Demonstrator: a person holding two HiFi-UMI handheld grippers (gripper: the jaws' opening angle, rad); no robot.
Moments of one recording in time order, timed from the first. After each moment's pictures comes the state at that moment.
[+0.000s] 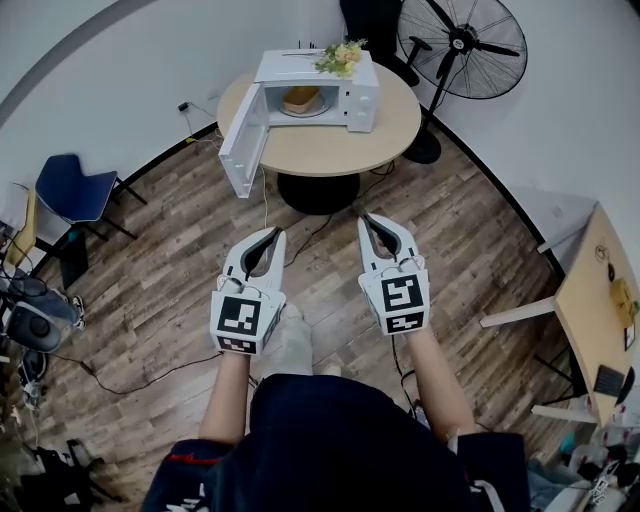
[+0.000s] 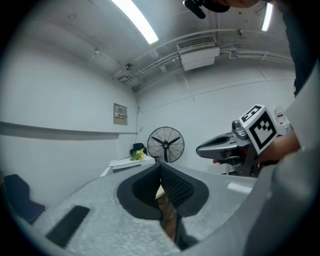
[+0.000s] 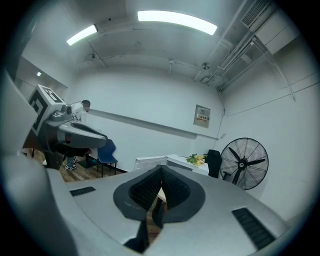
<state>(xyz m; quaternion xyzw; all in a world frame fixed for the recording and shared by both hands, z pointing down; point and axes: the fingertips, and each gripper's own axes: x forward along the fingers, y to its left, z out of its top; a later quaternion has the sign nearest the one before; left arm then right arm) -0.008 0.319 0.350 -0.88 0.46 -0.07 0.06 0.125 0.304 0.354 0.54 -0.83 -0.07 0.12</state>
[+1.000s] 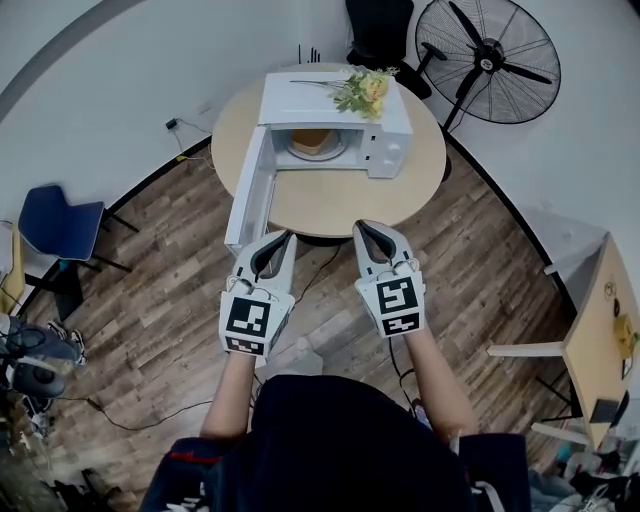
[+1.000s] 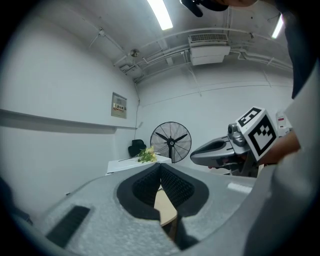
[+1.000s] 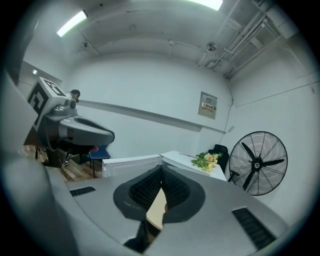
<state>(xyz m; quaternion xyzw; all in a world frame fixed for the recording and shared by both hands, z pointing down) -0.040 0.038 0.361 -0.90 0.43 -0.07 0.04 0.069 0.026 0.375 0.53 -0.83 -0.04 0.16</state>
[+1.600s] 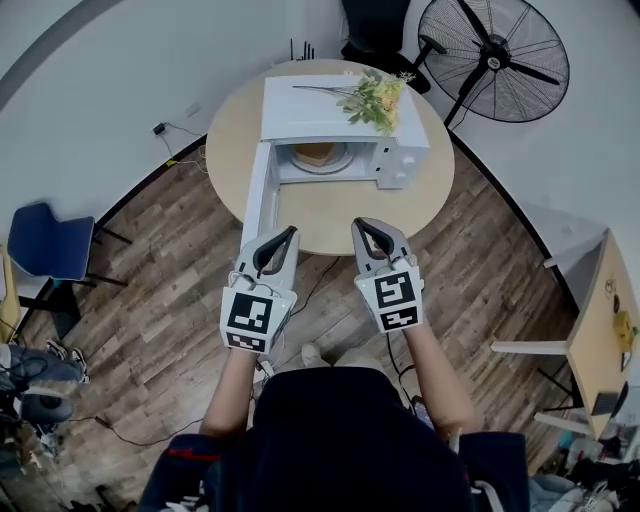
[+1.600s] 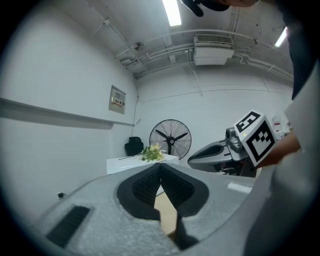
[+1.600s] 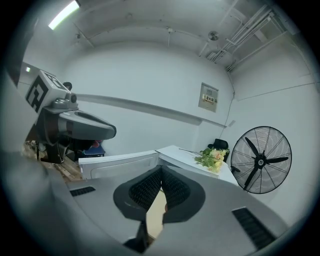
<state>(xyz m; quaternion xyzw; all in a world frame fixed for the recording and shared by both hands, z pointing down) -0.067 -0.067 0.374 -0.91 0.40 -0.07 0.02 0.036 -0.077 0.400 0.55 -0.82 -0.02 0.19</state>
